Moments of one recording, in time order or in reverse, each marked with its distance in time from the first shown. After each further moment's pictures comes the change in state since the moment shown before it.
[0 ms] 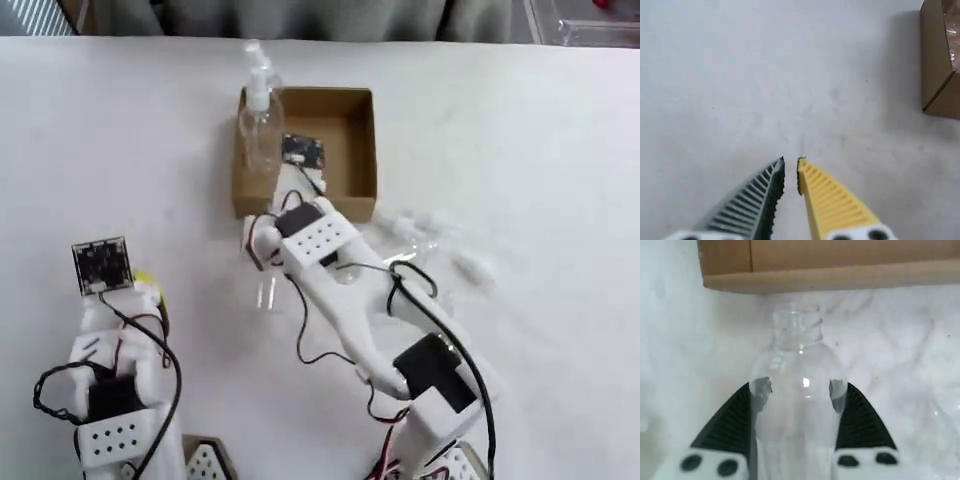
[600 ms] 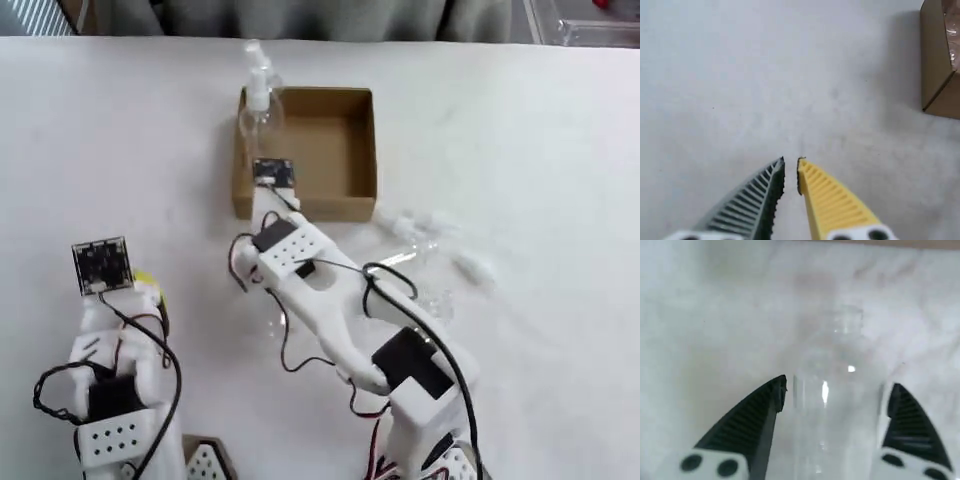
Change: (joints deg) left arm 0.0 0.0 0.0 0.0 0.0; right arm -4.6 5.1 -0.3 0.6 3.8
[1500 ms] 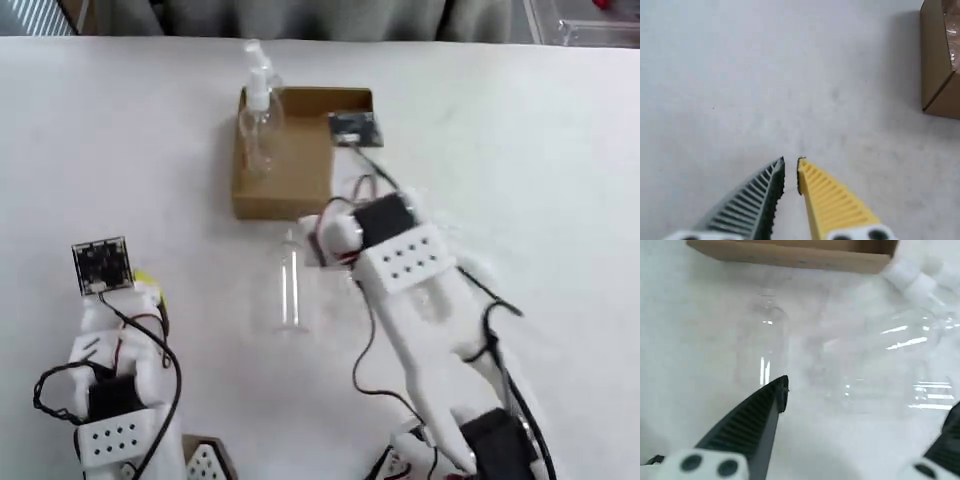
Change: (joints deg) left arm 0.0 0.0 0.0 0.0 0.0; right arm 17.8 -33.8 0.0 29.9 17.1
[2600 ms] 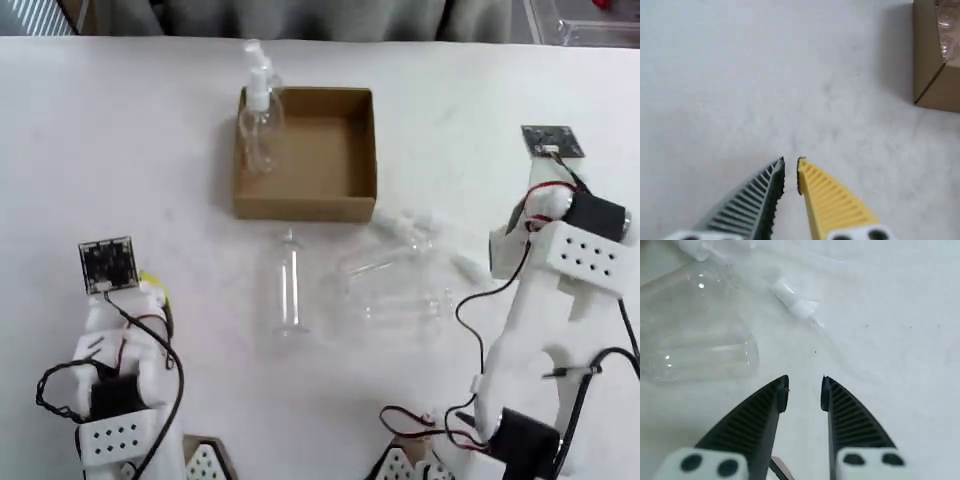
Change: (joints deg) left arm 2.0 0.0 0.0 1.1 0.0; right arm 45.1 2.3 0.0 5.5 41.4
